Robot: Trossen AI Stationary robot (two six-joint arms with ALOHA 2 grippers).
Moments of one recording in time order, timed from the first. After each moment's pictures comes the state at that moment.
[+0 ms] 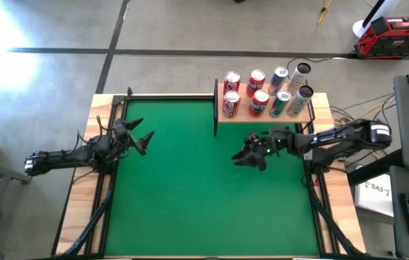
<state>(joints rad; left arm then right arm) 0.11 0.06 0.02 0.07 -0.62 -0.11 -0.20 1.29 0.38 0.77 -0.55 0.68</state>
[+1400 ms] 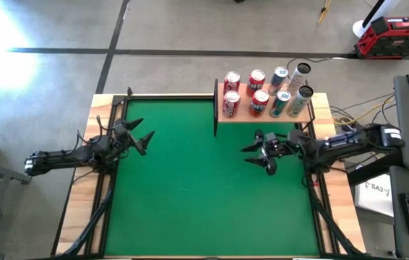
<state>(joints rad) 0.11 0.06 0.02 0.07 -0.62 -0.11 -0.15 1.14 0.18 1.02 -0.35 0.34</state>
